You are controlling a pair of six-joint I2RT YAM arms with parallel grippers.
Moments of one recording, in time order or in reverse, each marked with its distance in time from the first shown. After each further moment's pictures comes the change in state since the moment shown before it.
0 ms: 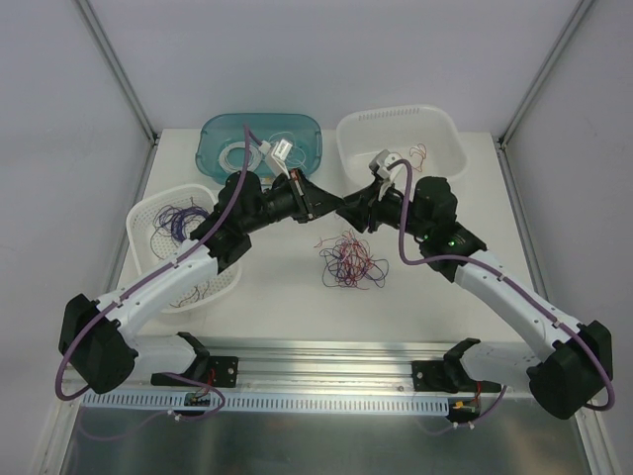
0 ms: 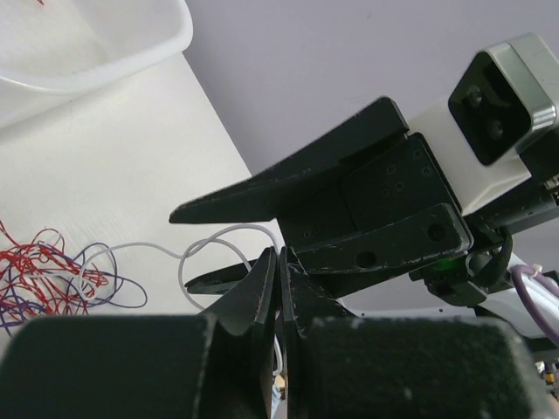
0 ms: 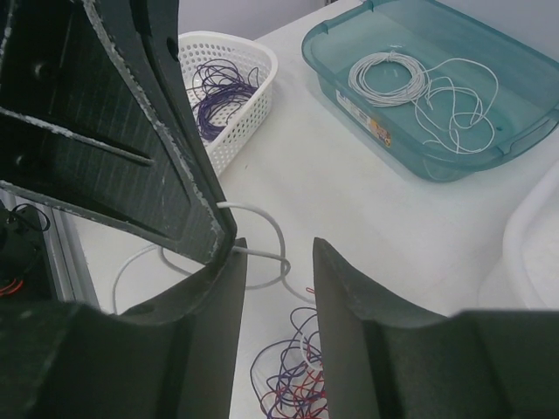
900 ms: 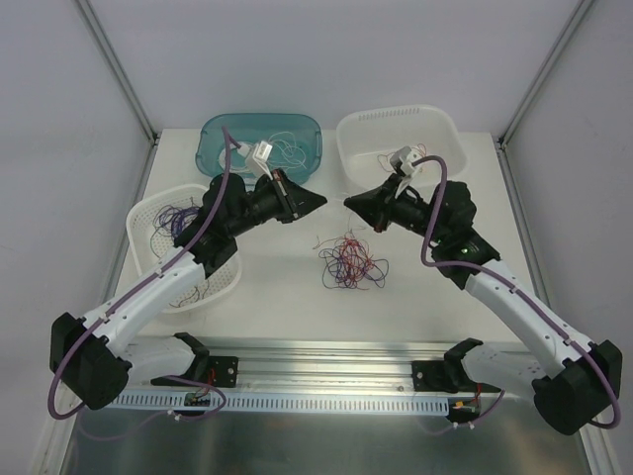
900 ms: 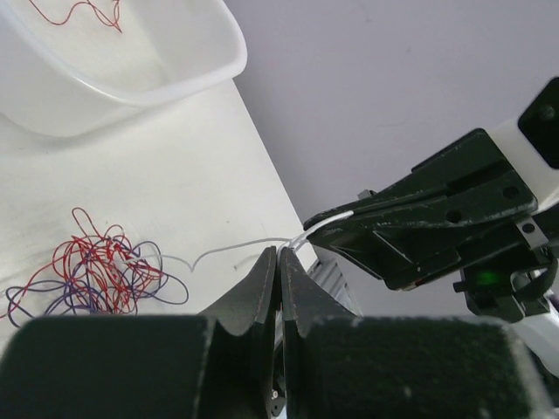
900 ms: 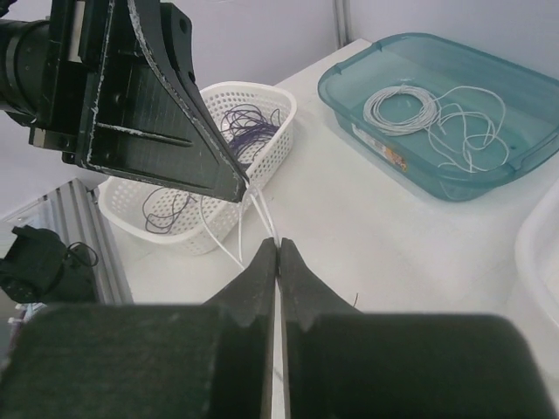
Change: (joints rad) left arm 0.076 -0.077 -0.029 -0.094 -0.072 0.032; right arm -0.046 -0.084 -0.024 0.051 -0.027 0.126
